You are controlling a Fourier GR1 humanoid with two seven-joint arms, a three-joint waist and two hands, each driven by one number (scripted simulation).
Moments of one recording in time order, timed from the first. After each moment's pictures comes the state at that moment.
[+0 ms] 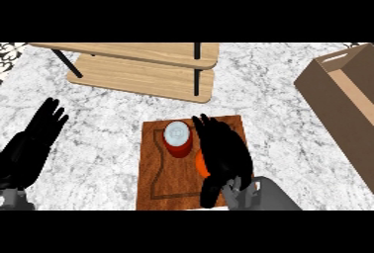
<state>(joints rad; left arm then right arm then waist) 0.00 0.29 0.13 -1.65 0.28 -0.04 0.24 -0.43 -0.05 0.61 -1.71 0.64 0.43 1.04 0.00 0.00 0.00</state>
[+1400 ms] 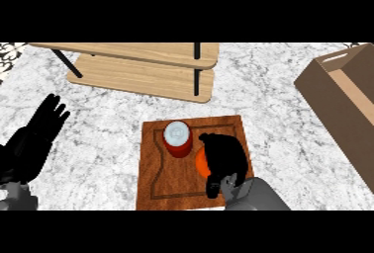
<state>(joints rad) -0.04 0.25 0.18 -1.63 0.24 -0.07 0.27 -0.34 -0.01 0.57 -1.54 0.79 0.45 0.93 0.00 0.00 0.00</state>
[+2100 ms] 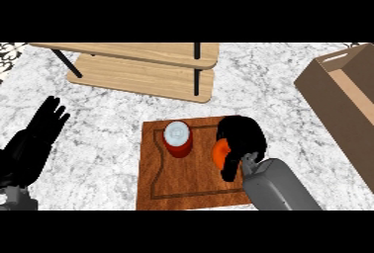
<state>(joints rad) -0.02 0.22 0.19 -1.67 0.22 -0.08 0.28 -0.40 -0.09 0.44 -1.46 0.84 0.42 0.75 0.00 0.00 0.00</state>
